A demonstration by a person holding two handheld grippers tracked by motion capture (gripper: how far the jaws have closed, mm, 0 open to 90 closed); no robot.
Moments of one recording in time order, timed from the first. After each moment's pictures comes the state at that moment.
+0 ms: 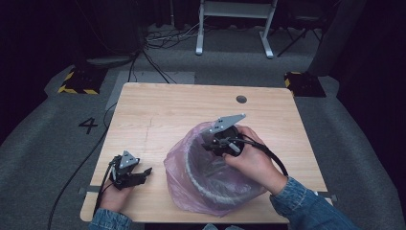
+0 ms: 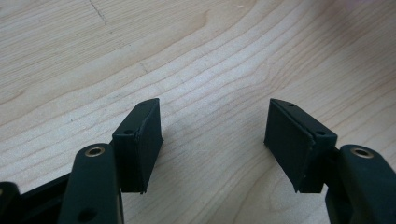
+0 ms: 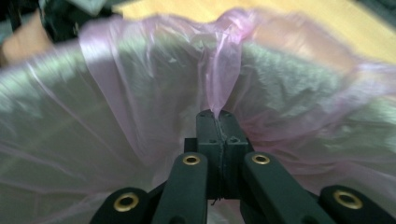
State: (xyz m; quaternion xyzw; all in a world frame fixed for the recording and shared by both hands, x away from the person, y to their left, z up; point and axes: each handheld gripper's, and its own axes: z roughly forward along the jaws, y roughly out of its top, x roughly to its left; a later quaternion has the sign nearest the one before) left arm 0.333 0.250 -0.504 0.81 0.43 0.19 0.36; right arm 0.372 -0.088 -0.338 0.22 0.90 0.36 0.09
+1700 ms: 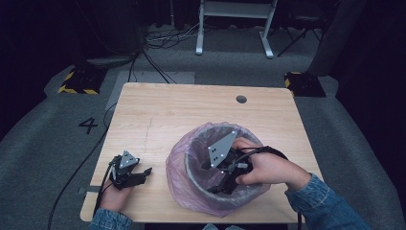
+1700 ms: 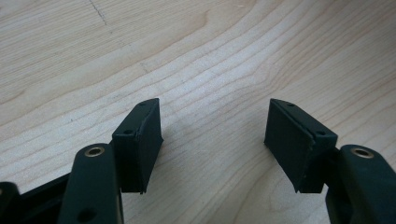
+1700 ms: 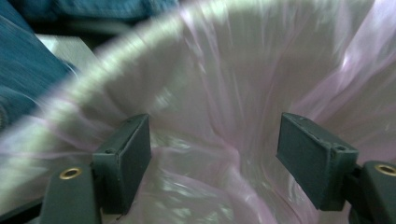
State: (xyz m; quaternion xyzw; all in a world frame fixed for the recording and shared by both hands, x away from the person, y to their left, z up) left arm 0.333 0.251 -0.504 0.81 0.43 0.19 0.36; right arm 0.339 -0.090 -0.346 -0.06 0.95 0.31 -0.05
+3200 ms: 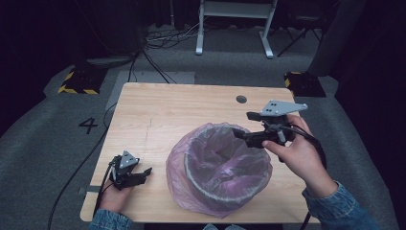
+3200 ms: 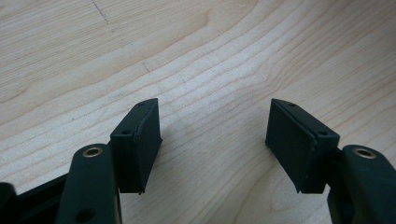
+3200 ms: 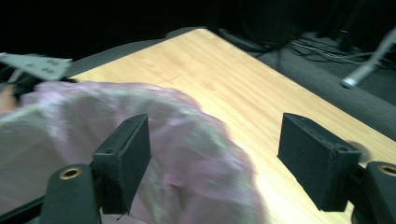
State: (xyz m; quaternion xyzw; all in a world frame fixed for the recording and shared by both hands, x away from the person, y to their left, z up) left arm 0.333 0.250 -0.504 0.80 0.44 0.19 0.36; right arm 0.370 -0.187 -0.286 0.29 0.82 0.45 0.19
